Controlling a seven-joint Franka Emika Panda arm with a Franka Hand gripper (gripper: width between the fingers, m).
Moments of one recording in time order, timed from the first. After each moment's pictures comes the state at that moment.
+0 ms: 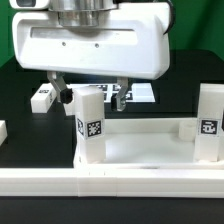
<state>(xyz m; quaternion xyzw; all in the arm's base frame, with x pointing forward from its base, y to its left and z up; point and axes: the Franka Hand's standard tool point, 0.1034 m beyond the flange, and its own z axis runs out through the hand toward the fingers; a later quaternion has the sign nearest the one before) 0.643 -0.060 0.109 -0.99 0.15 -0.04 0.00</state>
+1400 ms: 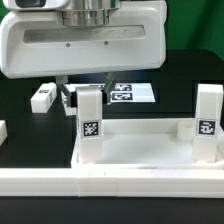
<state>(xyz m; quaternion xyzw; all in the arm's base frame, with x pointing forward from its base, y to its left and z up) 0.642 -0.064 0.108 -1.00 -0.09 -0.03 -0.01</state>
